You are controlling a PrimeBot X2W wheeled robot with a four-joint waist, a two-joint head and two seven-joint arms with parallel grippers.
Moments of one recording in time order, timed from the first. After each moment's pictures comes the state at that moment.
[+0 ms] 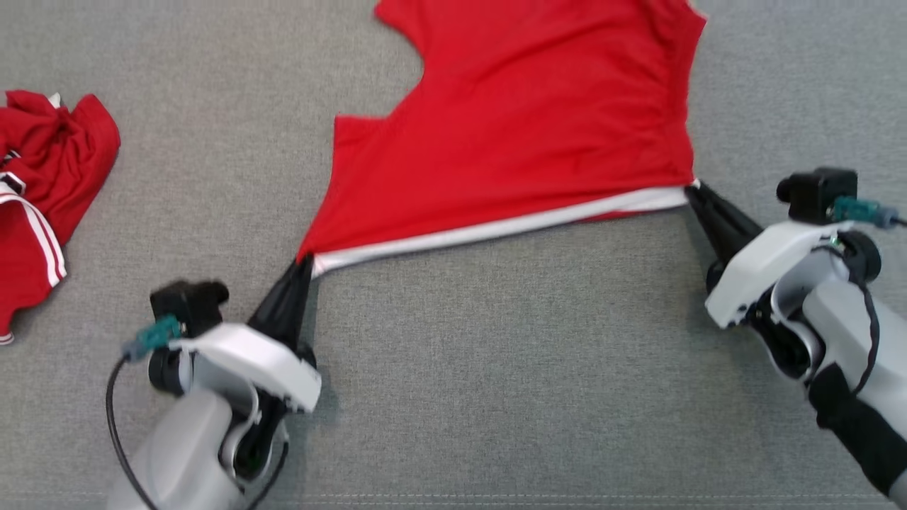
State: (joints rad) left arm -0.46 0.25 -0.51 0.54 -0.83 -0.04 -0.21; right arm -0.82 -0.39 0.85 0.80 0.93 0.14 -0.20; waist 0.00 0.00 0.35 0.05
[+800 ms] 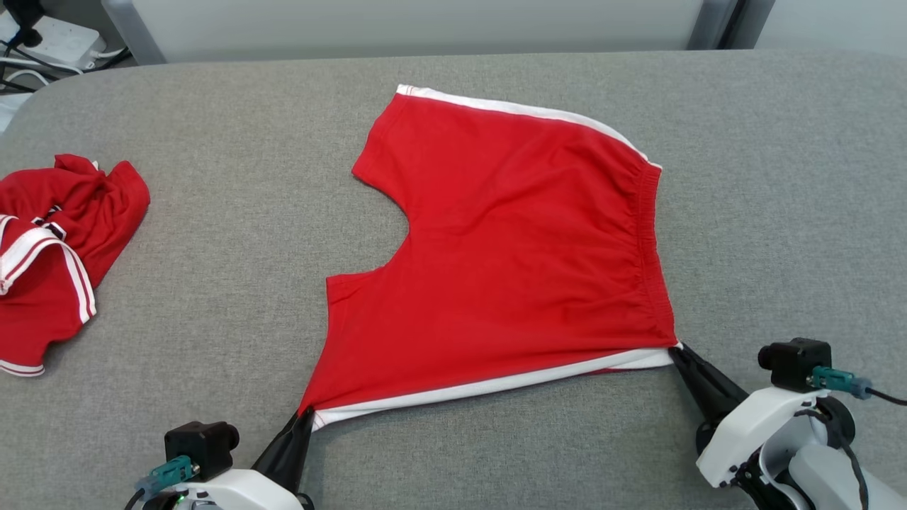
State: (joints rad) left arm -0.03 0.39 -0.54 0.07 -0.83 0.23 -0.05; right arm -0.41 -0.39 0.72 0.61 0.87 0.14 -0.22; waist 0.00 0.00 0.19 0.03
